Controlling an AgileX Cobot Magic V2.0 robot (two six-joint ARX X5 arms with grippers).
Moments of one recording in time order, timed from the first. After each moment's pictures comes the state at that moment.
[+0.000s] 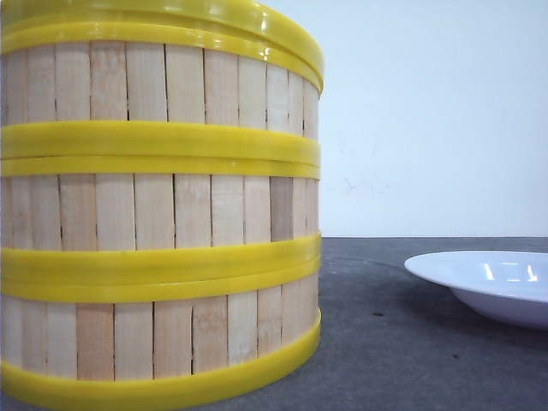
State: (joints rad) left arm -0.08 0.79 1.13 -1.02 0.03 -0.01; right arm 0.27 1.06 1.57 -1.21 -0.02 0.00
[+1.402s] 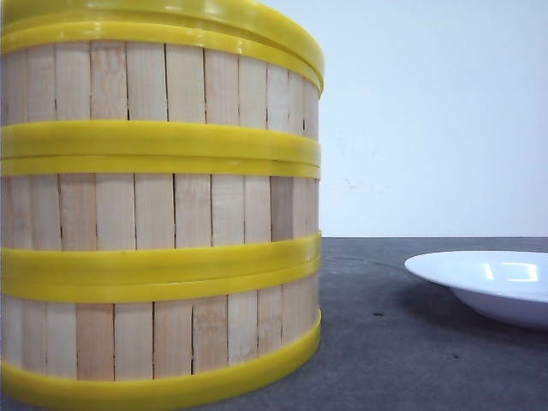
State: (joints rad) left arm -0.08 0.70 0.92 -0.96 0.06 -0.05; right arm 0.18 0.62 0.88 -1.03 -0.05 0.14
